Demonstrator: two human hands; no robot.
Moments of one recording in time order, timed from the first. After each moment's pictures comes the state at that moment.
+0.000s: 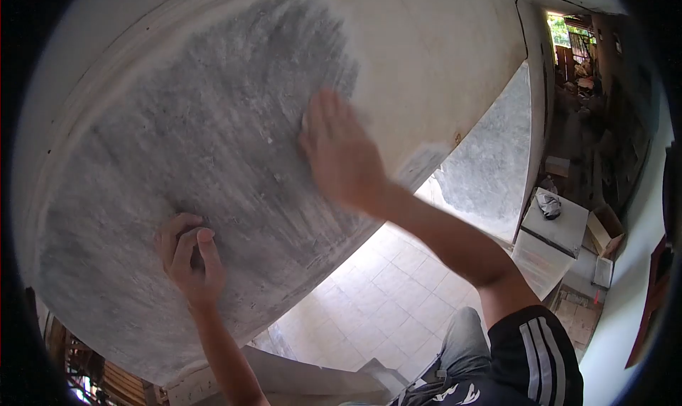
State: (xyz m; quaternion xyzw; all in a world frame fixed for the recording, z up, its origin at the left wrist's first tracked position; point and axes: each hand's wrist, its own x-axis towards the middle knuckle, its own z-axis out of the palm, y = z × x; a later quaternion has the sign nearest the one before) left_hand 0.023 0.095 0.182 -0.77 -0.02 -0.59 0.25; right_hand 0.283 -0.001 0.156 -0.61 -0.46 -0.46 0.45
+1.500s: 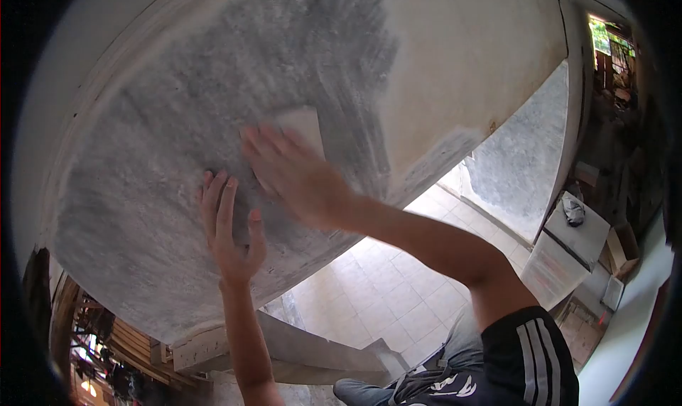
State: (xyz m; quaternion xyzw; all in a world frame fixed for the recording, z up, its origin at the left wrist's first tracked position) left_hand 0.017 0.084 0.154 -0.82 -0.05 -0.53 0.23; right_hand 0.199 0.028 0.144 -0.45 -0.65 -0.45 0.42
